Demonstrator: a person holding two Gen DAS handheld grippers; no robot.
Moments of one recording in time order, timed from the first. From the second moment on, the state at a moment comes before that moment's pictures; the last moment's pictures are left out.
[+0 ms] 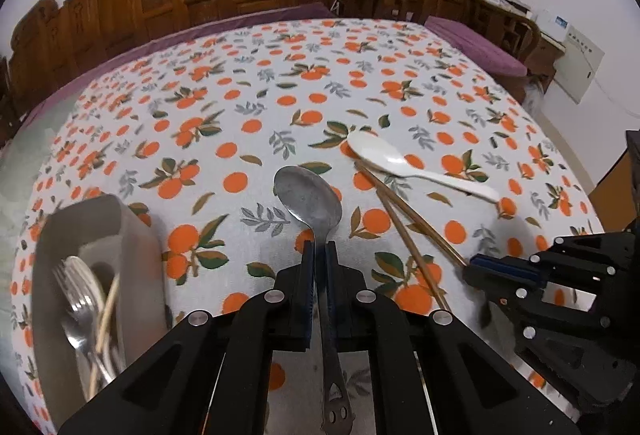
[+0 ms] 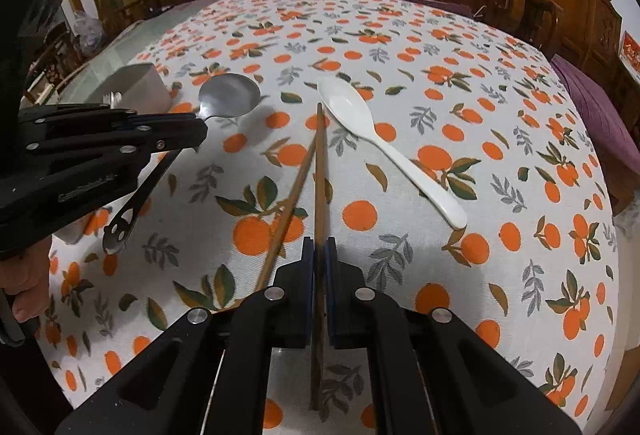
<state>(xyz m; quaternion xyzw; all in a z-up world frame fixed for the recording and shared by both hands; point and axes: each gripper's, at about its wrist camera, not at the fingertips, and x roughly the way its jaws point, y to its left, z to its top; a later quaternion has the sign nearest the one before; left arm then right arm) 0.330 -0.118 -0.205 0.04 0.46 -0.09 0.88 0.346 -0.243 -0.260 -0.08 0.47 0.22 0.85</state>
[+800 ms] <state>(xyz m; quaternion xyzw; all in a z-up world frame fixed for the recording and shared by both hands) 0.284 -0.063 -0.151 0.05 0.42 -0.08 0.90 0.311 -0.206 -0.224 -0.09 0.42 0.26 0.87</state>
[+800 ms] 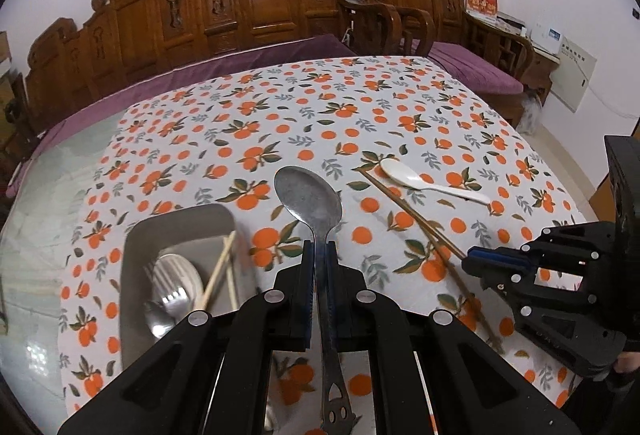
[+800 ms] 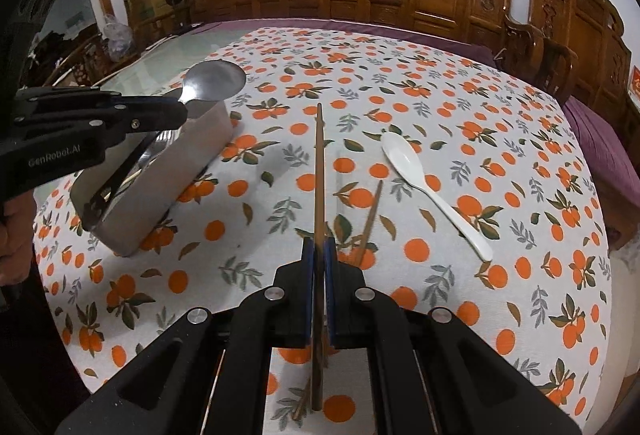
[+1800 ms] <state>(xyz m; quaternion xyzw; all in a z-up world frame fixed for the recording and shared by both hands) 0.291 0.040 -0.207 0.03 0.46 -0.04 0.89 0.298 -0.171 -0.221 -0.10 0.41 0.27 0.87</state>
